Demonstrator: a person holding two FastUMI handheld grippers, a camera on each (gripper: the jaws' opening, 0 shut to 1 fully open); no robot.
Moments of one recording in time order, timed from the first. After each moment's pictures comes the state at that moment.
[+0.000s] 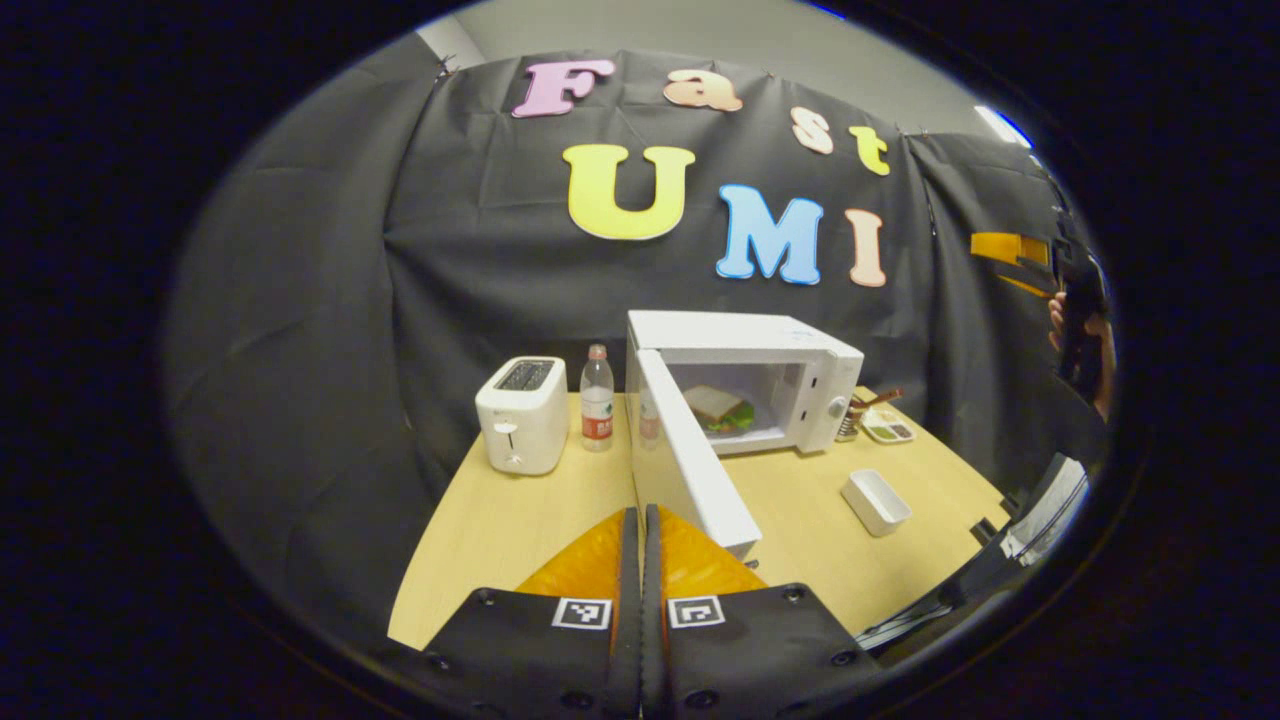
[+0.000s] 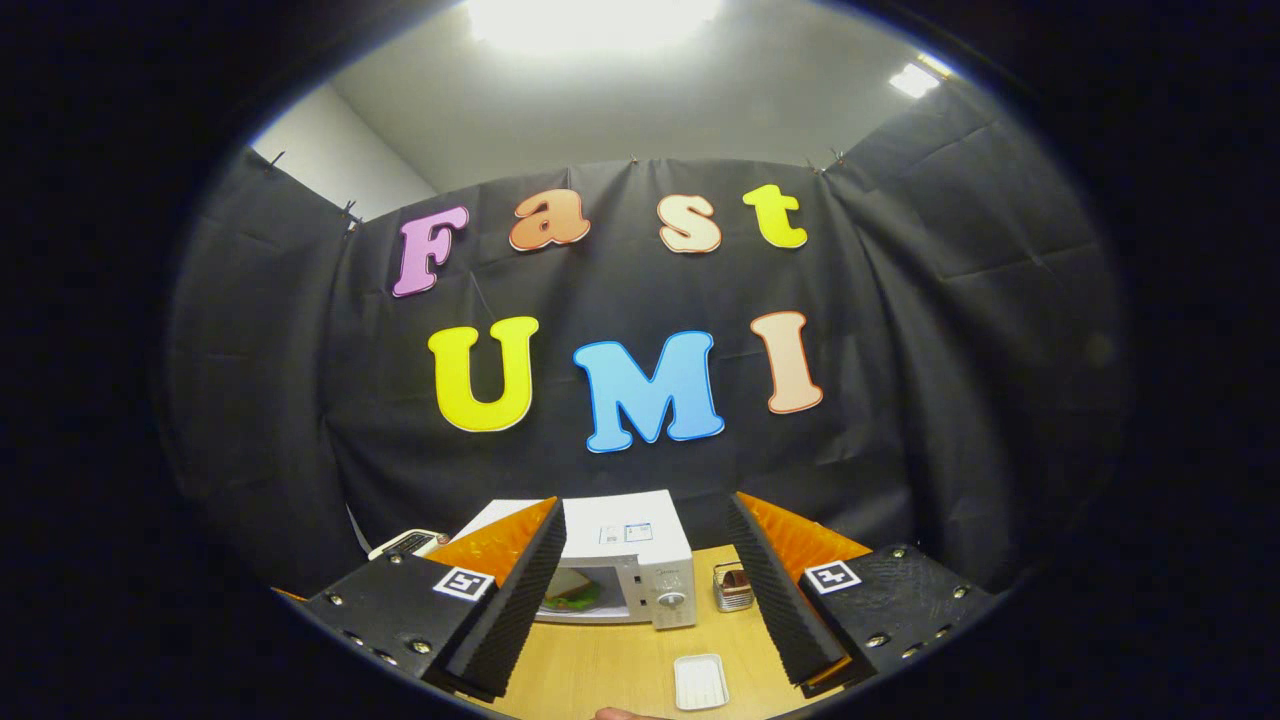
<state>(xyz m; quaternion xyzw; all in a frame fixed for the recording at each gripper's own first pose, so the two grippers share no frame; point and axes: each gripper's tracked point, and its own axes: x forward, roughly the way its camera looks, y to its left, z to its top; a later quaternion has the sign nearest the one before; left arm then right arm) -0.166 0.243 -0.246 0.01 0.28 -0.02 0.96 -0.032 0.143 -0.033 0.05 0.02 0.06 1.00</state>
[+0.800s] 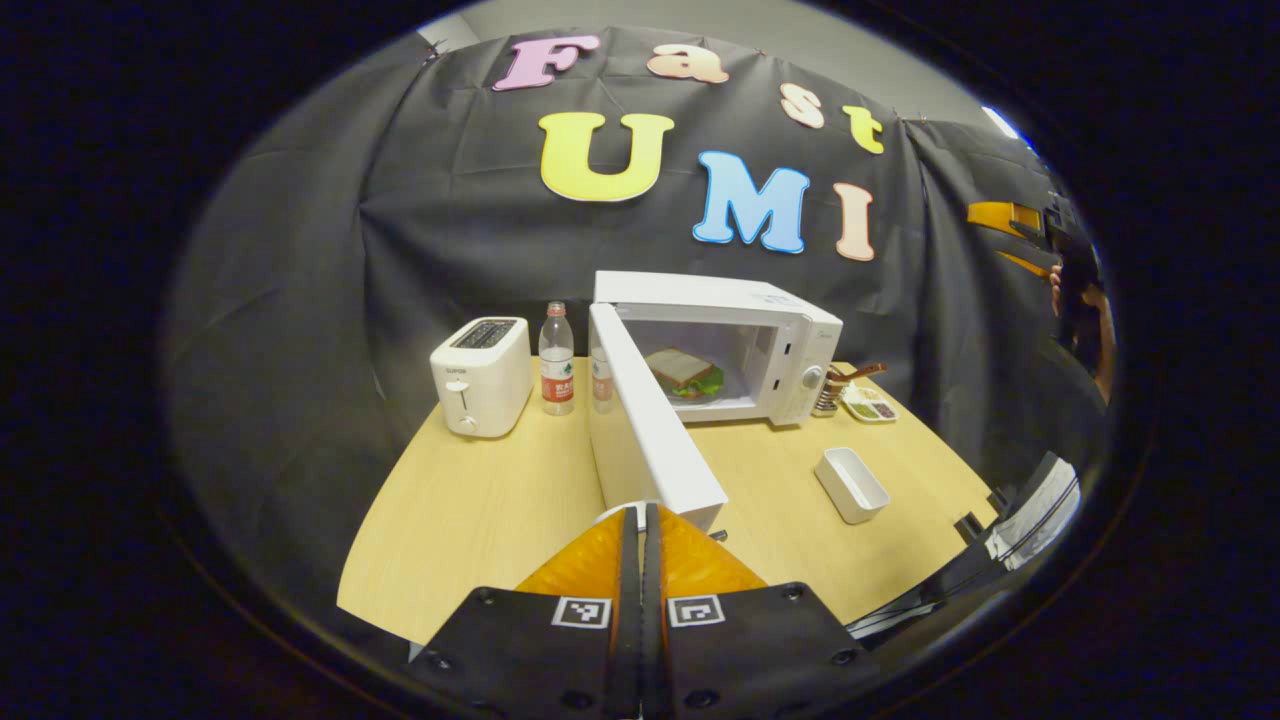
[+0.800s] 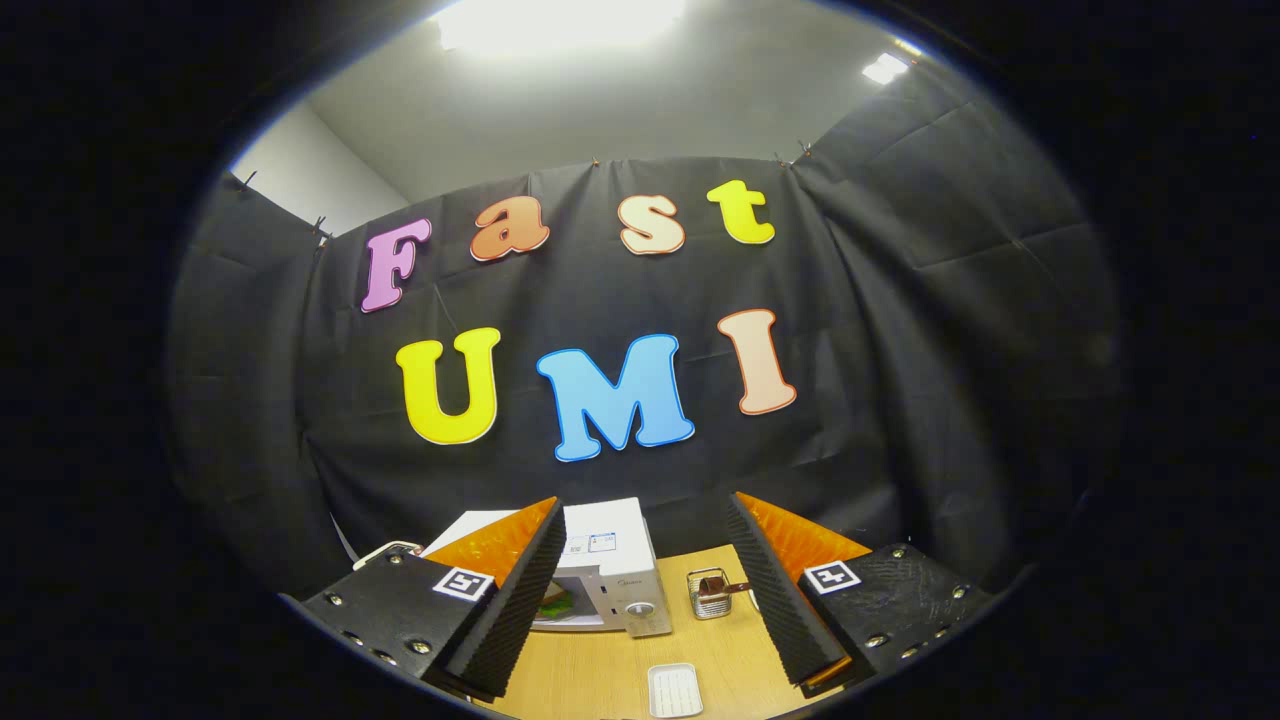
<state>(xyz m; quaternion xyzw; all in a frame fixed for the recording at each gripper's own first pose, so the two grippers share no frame) -0.159 0.172 -0.274 -0.01 0.31 -0.03 0.95 -0.001 0.092 -0.033 0.08 0.02 0.04 1.00</state>
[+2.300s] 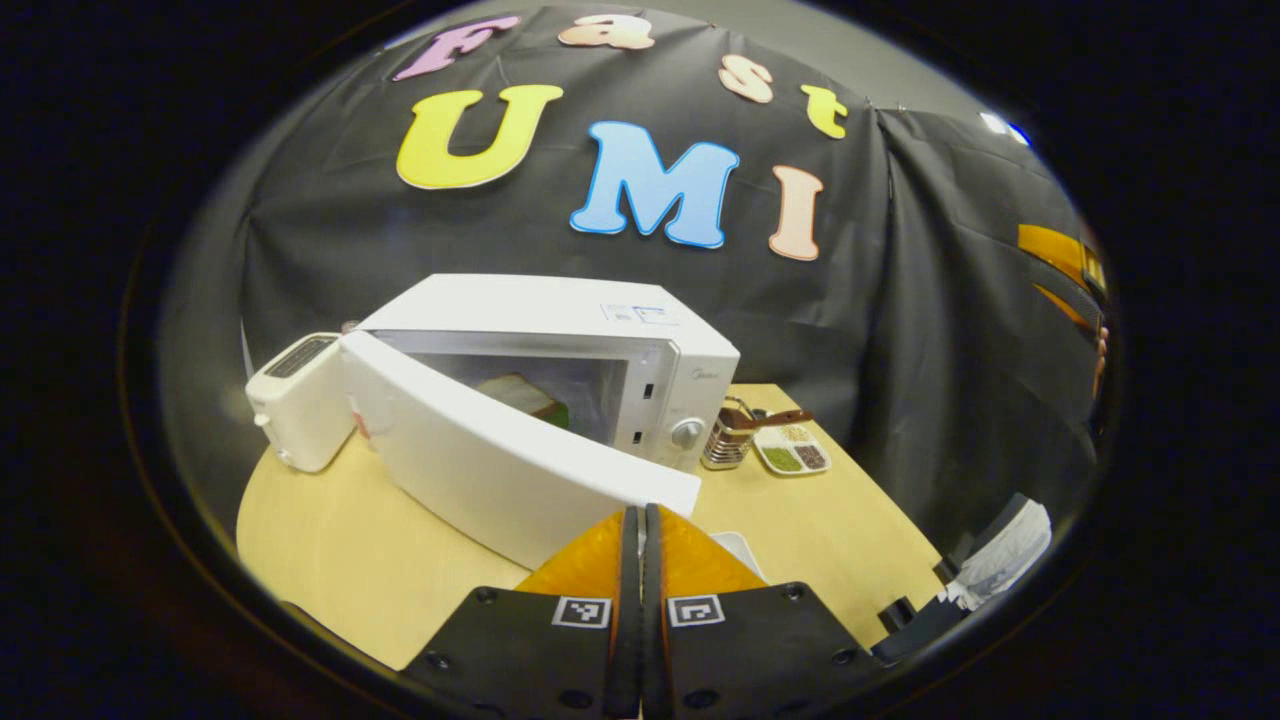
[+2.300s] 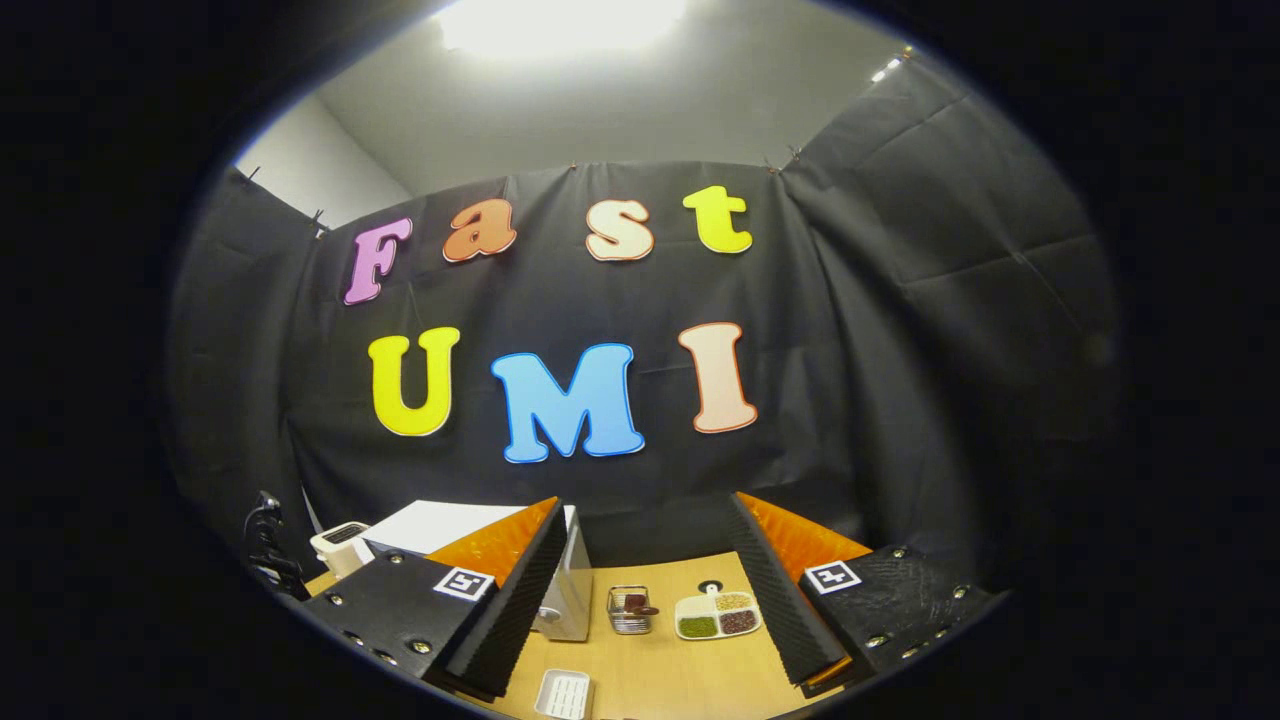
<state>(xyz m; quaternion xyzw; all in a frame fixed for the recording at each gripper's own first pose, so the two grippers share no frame) 0.018 -0.062 -0.307 -0.04 0.31 -0.11 0.94 0.024 -0.046 -0.040 0.04 0.01 0.03 1.00</state>
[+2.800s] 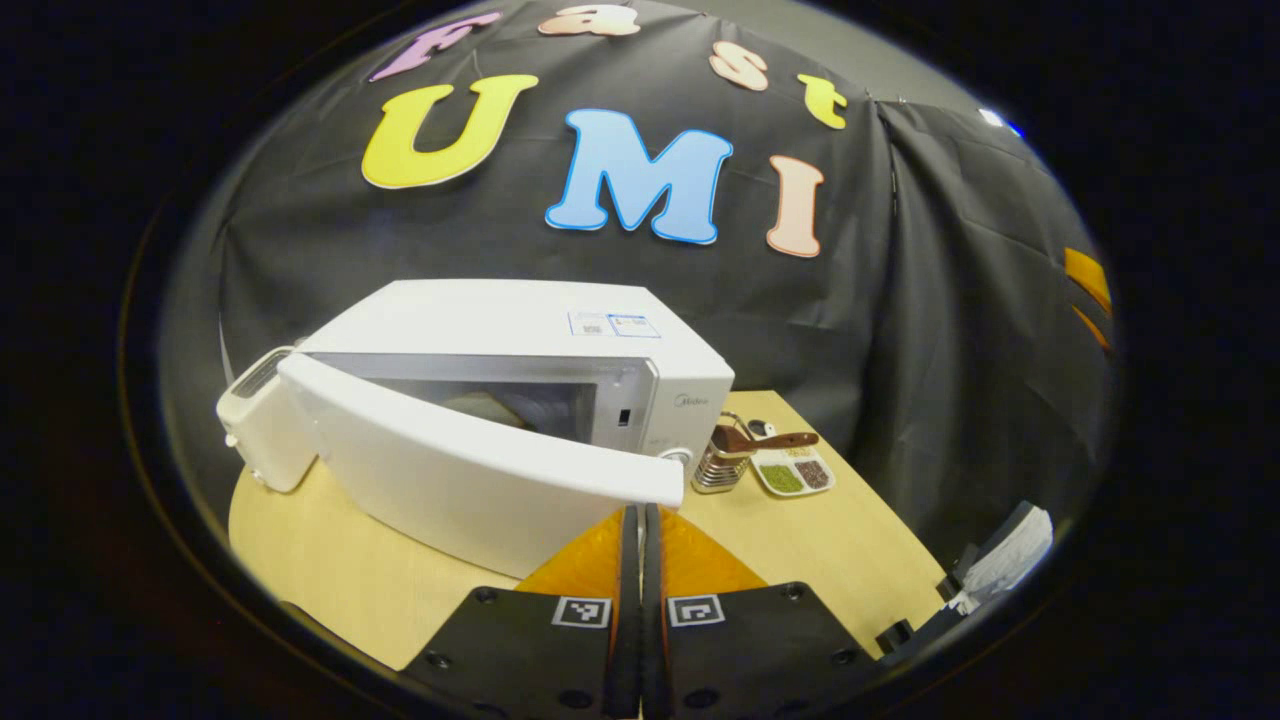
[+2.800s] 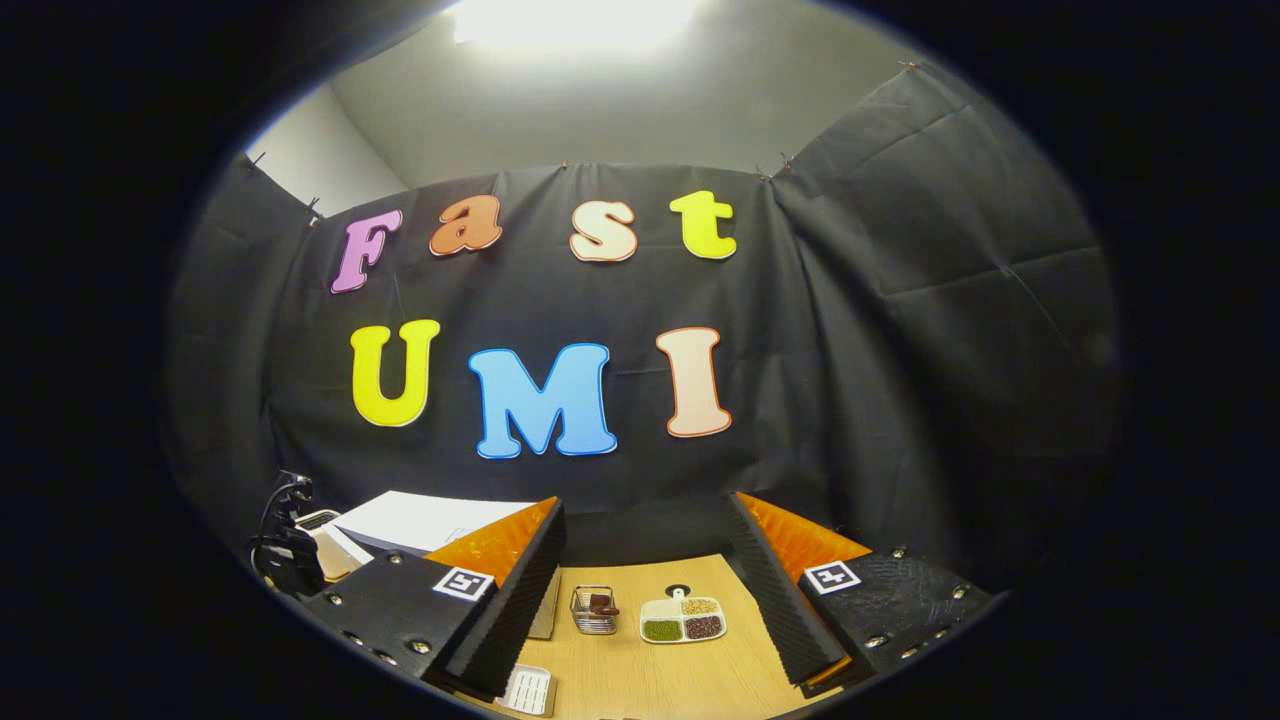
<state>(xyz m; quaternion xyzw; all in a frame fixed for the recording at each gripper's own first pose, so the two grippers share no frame) 0.084 -0.091 -0.324 -0.04 0.31 -0.11 0.94 0.030 -0.074 -0.049 0.03 0.01 0.01 1.00</state>
